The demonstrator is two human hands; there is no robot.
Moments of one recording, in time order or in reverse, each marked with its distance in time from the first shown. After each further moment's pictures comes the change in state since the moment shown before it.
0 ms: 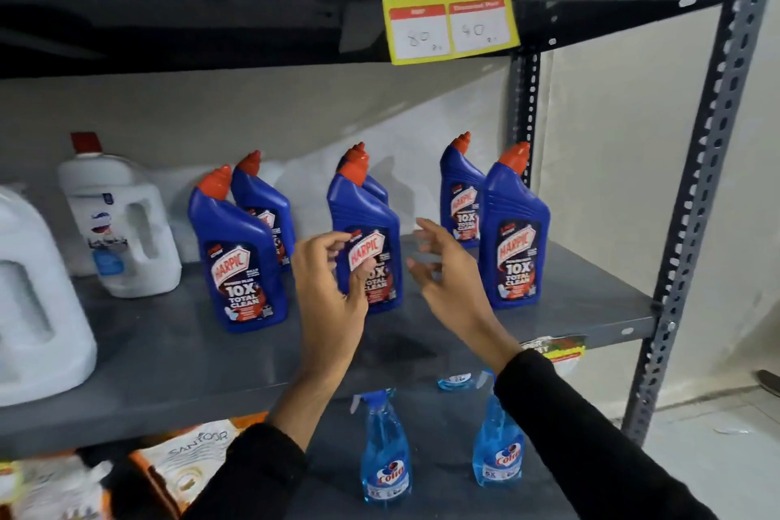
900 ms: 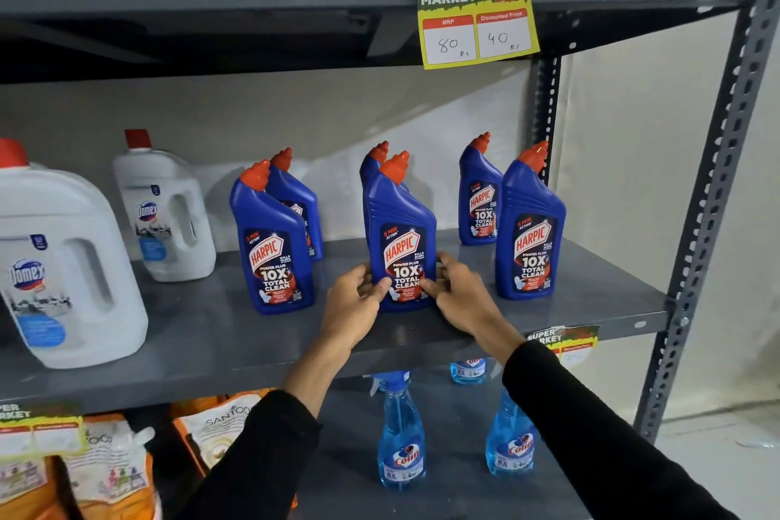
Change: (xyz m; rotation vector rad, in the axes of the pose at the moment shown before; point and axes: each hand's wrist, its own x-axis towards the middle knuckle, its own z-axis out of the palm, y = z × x) left_hand -0.009 -0.030 -0.004 -0.151 -0.424 -0.578; right_hand -0.017 0.004 0.010 -0.009 -0.240 0.270
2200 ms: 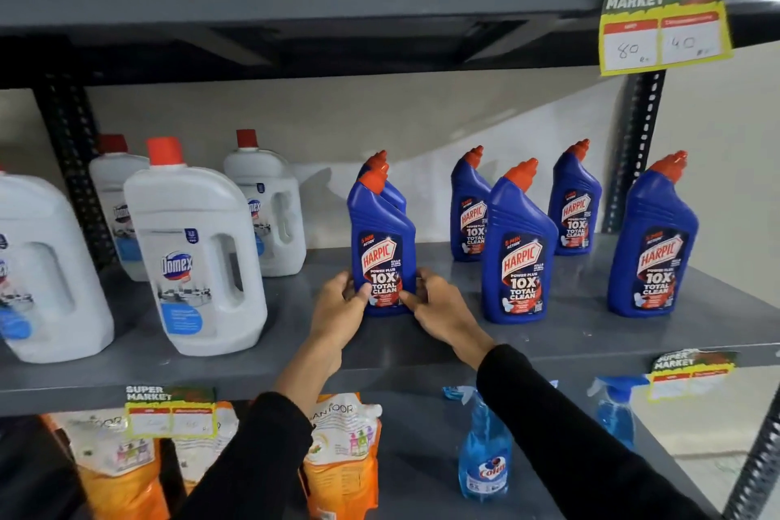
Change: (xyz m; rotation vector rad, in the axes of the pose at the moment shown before) left_hand 0.009 -0.041 -0.150 0.026 0.158 -0.164; right_hand 0.031 -0.062 0.155 -0.006 -0.112 0.005
